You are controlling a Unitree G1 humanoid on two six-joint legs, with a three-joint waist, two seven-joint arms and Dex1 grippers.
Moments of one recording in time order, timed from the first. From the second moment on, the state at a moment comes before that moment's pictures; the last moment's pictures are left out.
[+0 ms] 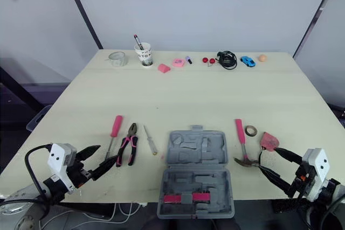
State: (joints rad) left arm 0.33 0.58 0.40 -0.32 -0.49 0.33 -0.72; right arm 0.33 -0.62 -0.39 -0.21 0.56 0.15 1.07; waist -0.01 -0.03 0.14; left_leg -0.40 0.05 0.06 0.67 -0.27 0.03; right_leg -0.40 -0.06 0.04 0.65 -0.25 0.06
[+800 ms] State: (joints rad) left arm 0.02 0.78 0.18 -0.29 -0.57 0.31 -1.19; right arm -0.34 -0.89 0.09 0.03 0.14 0.34 1.07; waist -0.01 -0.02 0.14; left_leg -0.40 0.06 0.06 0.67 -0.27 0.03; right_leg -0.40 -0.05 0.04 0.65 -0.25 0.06
